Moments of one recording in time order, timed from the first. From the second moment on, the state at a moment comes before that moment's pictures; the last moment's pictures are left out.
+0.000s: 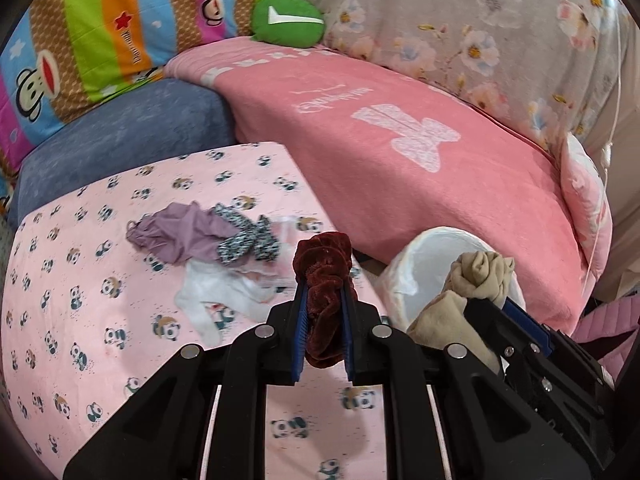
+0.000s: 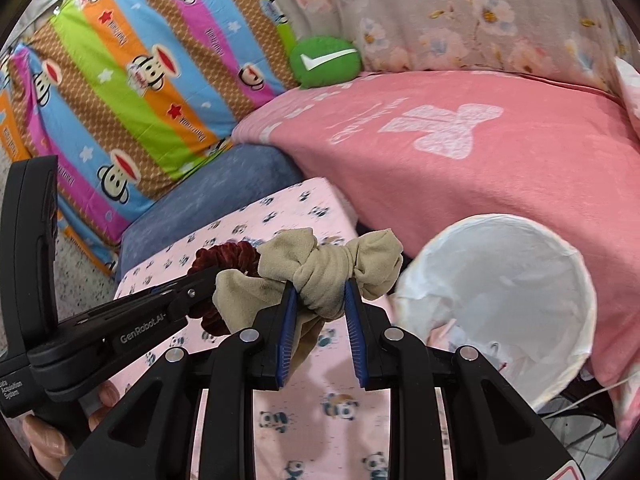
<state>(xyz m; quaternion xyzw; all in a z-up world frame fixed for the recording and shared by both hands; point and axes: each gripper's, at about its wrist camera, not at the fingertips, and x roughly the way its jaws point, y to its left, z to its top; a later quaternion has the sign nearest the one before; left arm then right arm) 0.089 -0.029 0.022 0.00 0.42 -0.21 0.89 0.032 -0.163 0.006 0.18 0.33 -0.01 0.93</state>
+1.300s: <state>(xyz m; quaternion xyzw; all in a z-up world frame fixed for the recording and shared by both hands) 0.053 -0.151 0.026 0.07 0.40 -0.29 0.87 -0.020 -0.310 -0.013 0.25 0.30 -0.13 0.91</state>
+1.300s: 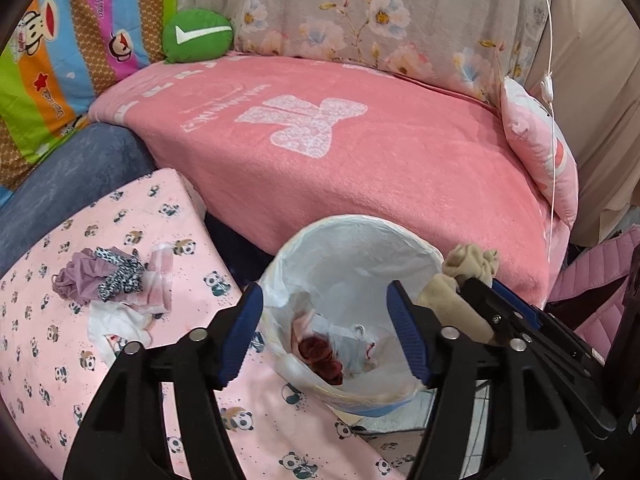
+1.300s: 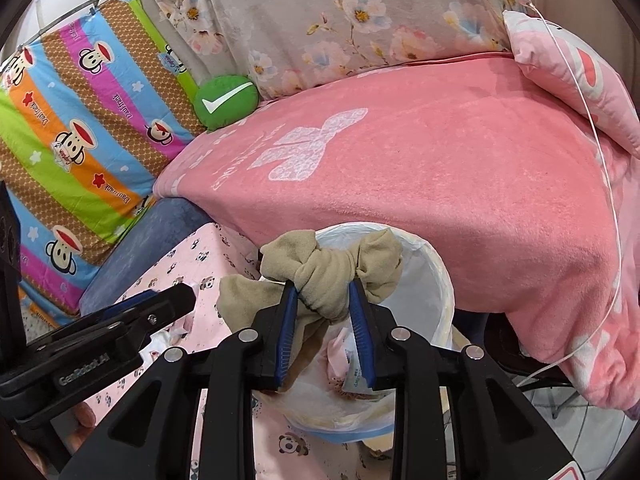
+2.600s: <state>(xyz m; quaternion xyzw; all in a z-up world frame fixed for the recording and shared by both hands) 0.084 -0.043 0.003 -0.01 0.43 -0.21 0.88 0.021 -0.215 -0.001 0.18 0.33 -0.06 0.92</state>
